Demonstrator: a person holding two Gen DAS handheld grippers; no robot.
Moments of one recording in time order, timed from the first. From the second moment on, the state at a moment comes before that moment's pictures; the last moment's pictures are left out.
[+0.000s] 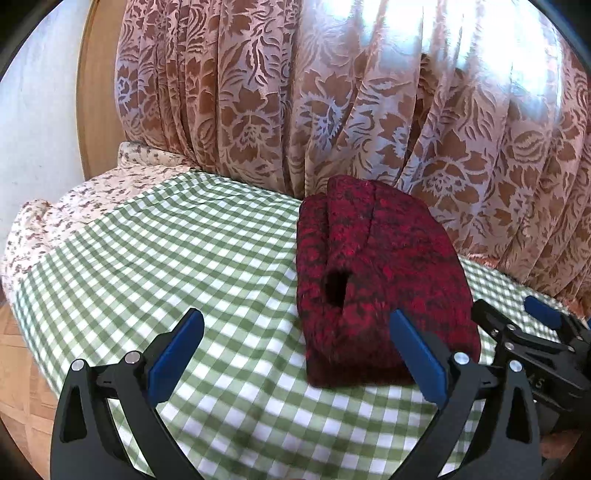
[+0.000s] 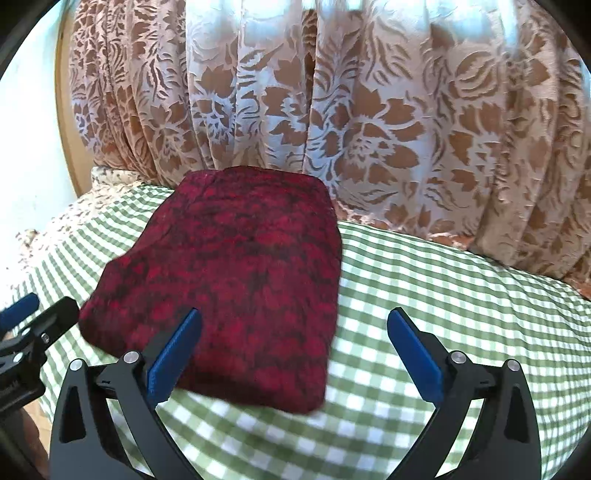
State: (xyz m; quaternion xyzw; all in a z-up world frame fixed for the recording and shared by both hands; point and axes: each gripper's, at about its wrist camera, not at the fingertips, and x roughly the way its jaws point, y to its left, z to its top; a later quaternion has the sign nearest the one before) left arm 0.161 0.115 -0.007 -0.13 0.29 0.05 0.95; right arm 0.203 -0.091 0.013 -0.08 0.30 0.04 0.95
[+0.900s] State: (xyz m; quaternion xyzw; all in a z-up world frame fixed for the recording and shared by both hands) left arm 0.095 0.080 -0.003 -0.09 0.28 0.05 0.95; right arm 0.131 -0.122 0.000 -0.05 0.29 0.01 0.96
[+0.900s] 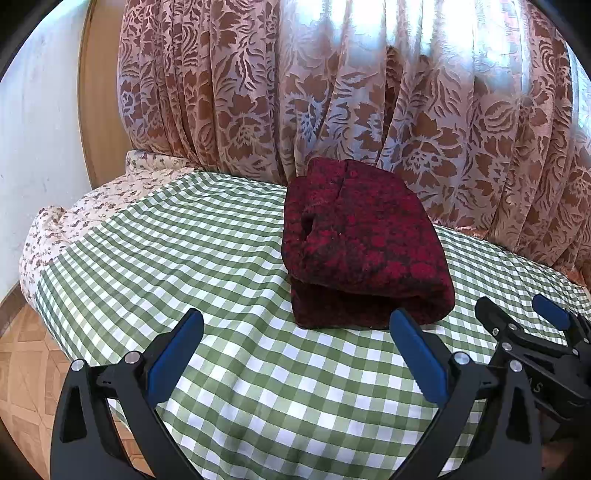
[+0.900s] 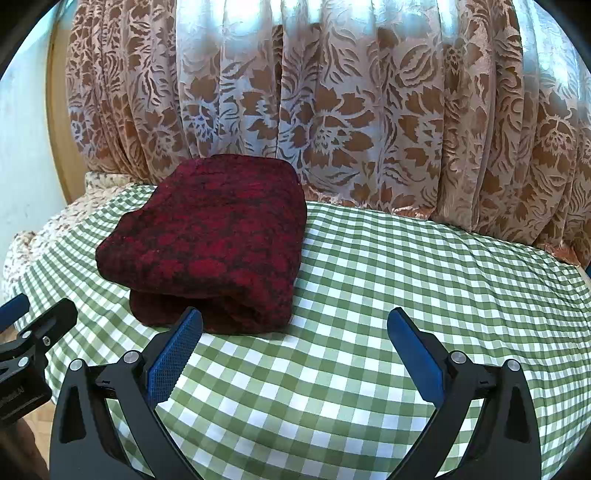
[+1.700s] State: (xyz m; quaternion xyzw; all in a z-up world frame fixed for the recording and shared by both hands) left arm 0.093 0.091 -0.004 -0.10 0.28 0.07 0.95; right arm 0.129 -0.114 -0.002 -0.06 0.29 0.02 0.95
